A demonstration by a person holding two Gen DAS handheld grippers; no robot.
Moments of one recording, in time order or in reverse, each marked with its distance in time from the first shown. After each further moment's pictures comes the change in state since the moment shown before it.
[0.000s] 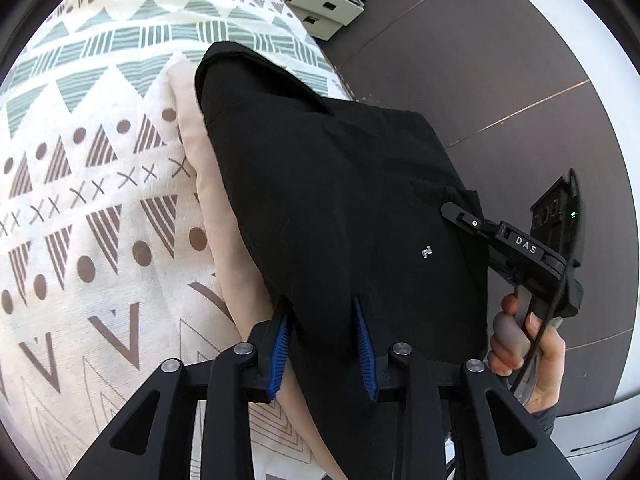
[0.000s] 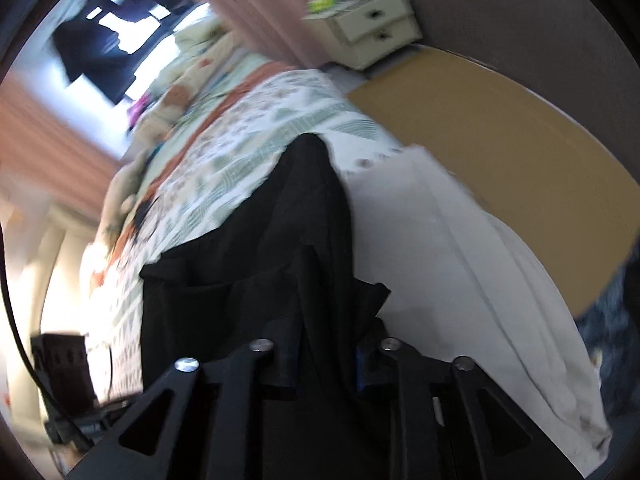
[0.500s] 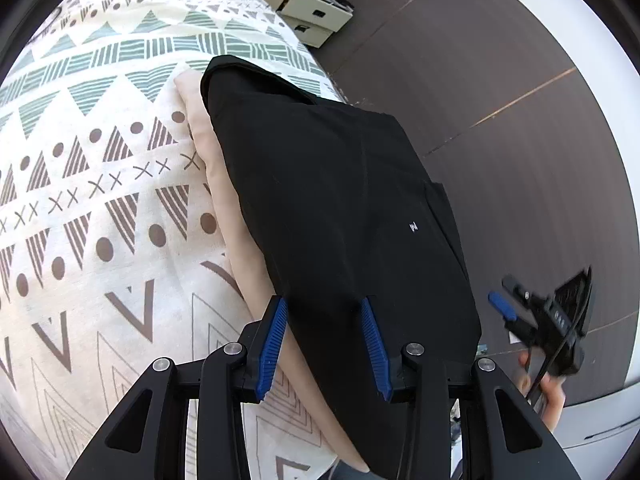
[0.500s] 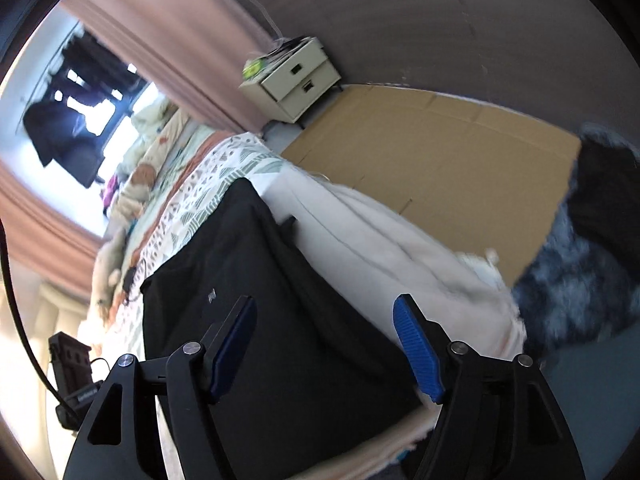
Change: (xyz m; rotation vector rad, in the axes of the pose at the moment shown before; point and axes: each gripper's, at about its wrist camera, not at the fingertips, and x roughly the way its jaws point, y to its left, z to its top) left arm -0.054 -0.005 -0.063 0.064 -0.042 0.010; right arm -0.129 -0.076 -0.106 0.200 -0.215 -0.043
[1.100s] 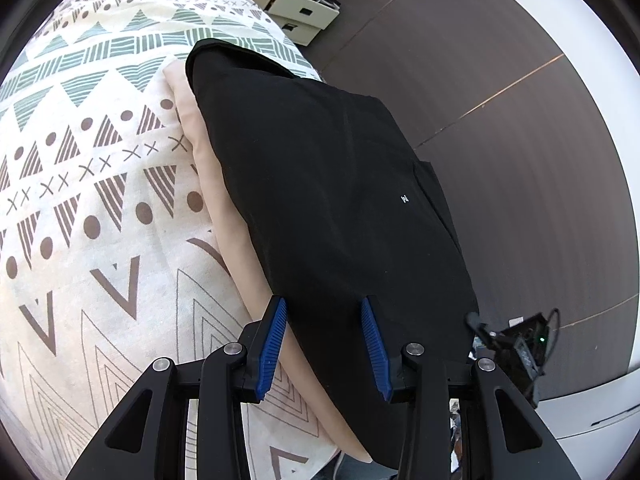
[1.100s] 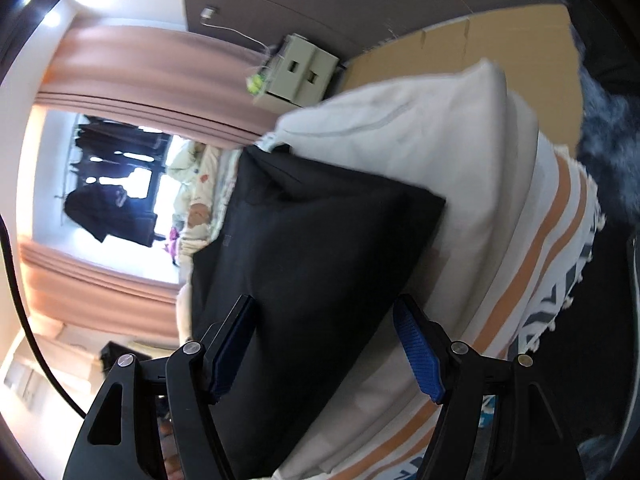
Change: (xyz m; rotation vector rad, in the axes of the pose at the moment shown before) left arm 0.002 -0.009 -0.028 0.036 0.001 -0.017; right arm 0.050 -0.041 -0.091 0.313 0.016 0.287
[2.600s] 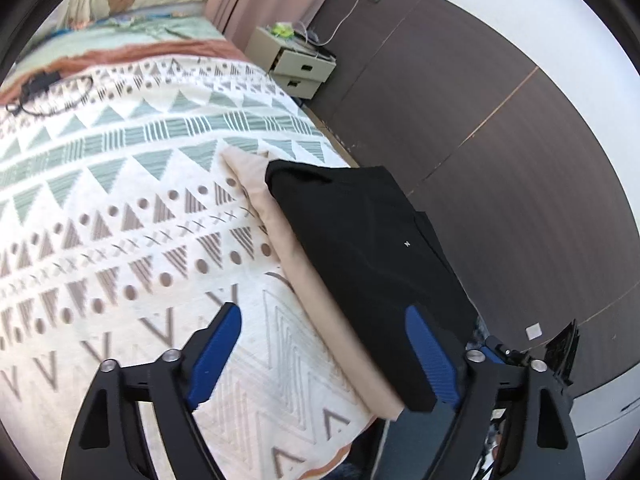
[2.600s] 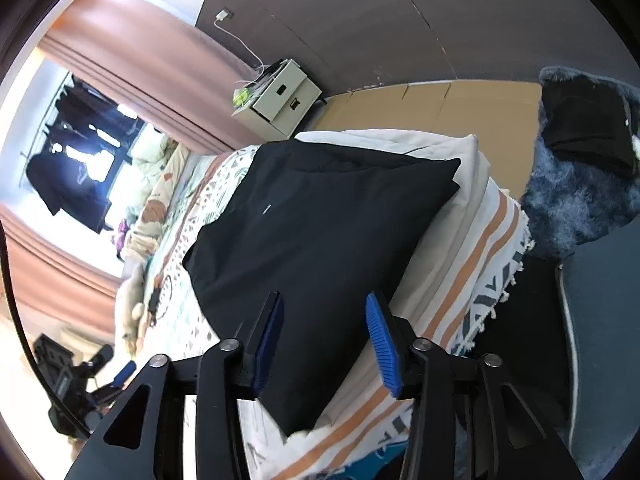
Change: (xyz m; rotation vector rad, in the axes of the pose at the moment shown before) left arm -0.127 0.001 -0.011 0.101 -0.177 0.081; right arm -0.066 0.096 -0.066 -0.182 -0.139 -0.260
